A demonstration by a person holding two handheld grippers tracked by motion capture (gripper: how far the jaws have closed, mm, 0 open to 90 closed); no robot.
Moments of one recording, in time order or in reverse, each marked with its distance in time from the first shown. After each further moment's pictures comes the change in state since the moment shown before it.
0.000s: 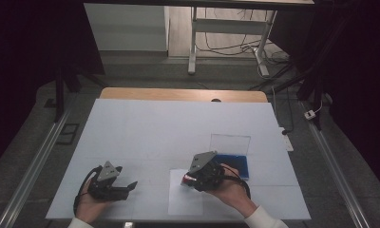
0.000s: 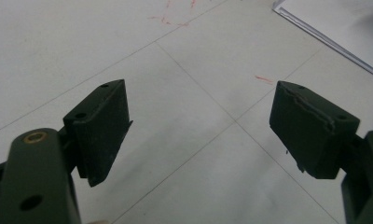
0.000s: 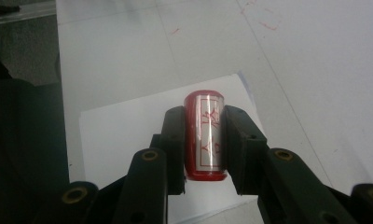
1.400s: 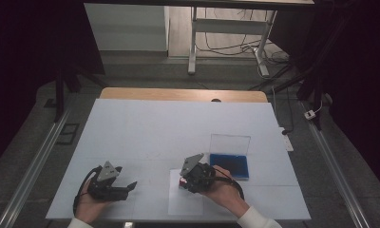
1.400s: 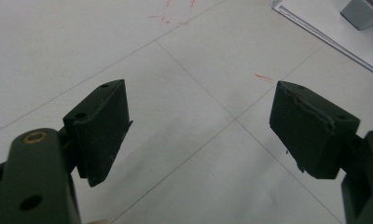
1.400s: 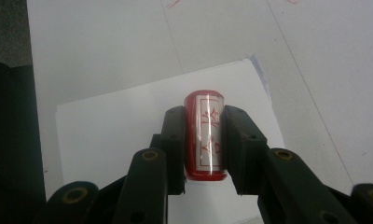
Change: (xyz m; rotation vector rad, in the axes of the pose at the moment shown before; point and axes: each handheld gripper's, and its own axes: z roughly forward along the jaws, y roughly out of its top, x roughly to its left) left arm 0.000 0.000 -0.001 0.002 0.000 0.004; right arm 0.002 0.004 0.029 0.101 -0.009 -0.019
